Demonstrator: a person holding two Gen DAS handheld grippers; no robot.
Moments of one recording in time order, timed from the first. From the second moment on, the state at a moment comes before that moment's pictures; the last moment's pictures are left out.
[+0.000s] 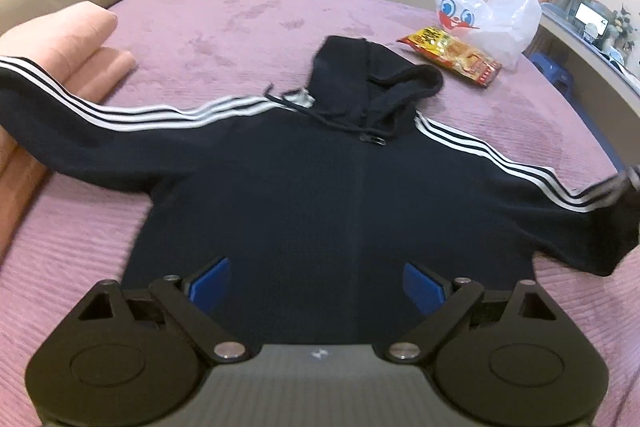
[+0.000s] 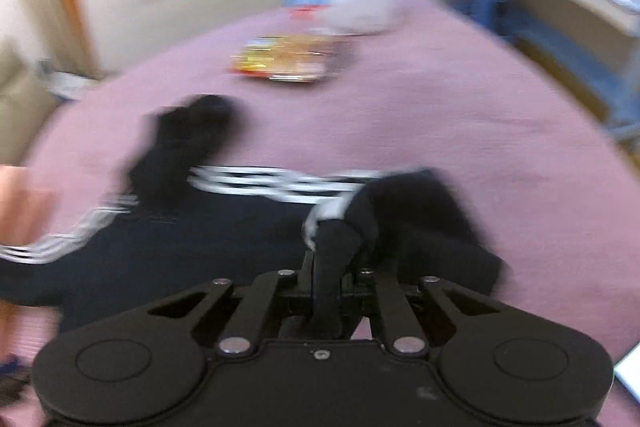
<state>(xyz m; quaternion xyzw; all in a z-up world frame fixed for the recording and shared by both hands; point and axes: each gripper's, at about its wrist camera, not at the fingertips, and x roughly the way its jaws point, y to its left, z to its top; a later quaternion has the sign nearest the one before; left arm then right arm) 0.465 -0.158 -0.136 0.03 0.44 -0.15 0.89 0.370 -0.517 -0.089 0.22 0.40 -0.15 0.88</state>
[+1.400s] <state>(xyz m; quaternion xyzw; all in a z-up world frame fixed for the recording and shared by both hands) 0.705 -0.153 -0.229 -0.10 0.41 -0.21 0.88 0.483 -0.440 -0.217 0.15 0.46 -0.17 0.86</state>
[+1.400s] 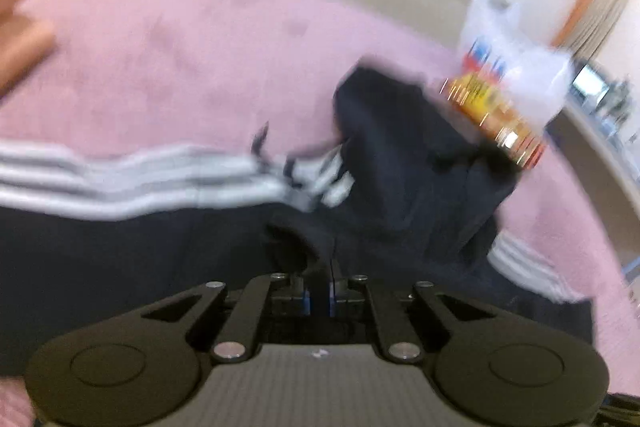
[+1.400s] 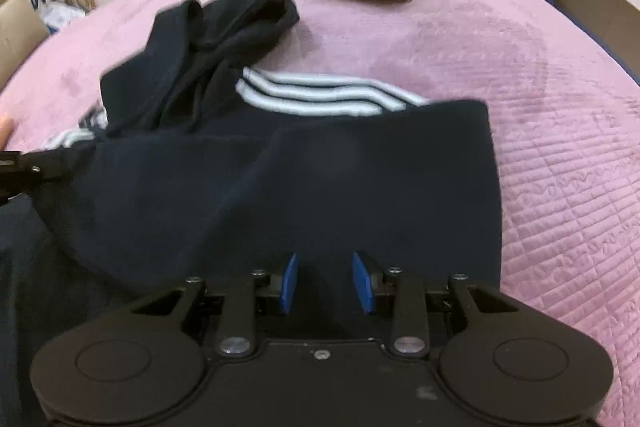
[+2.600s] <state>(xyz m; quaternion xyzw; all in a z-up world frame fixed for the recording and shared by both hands) 0.646 -0.008 -0.191 -0.03 0.36 -0.09 0.93 0.524 -0.329 -0.200 0.07 0.48 -0.11 0.87</state>
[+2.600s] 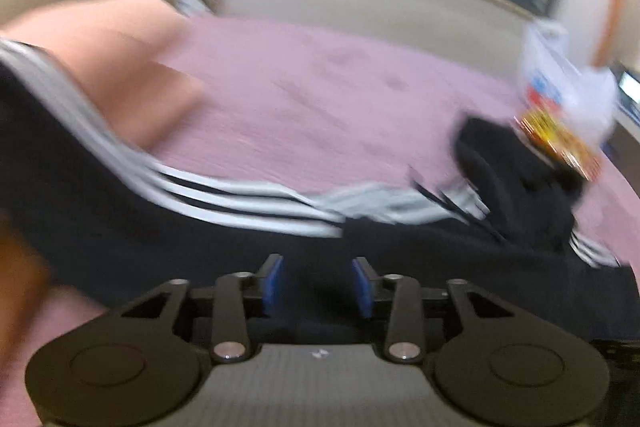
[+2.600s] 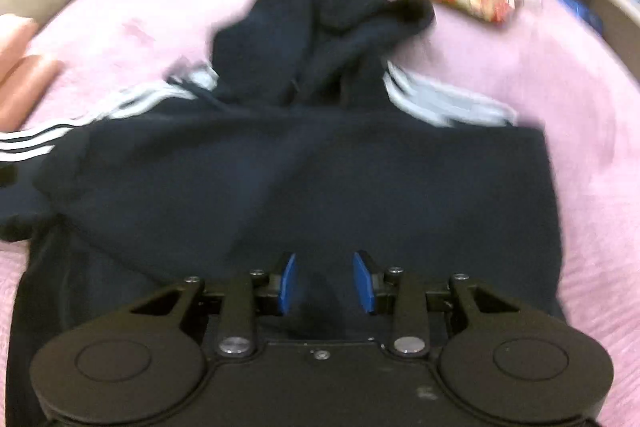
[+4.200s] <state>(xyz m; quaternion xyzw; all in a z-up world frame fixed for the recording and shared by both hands) 0.624 -0.159 -0.122 -0.03 0.27 -0.34 0.90 0.411 -0.348 -0.196 0.15 0.50 -0.11 0.85</state>
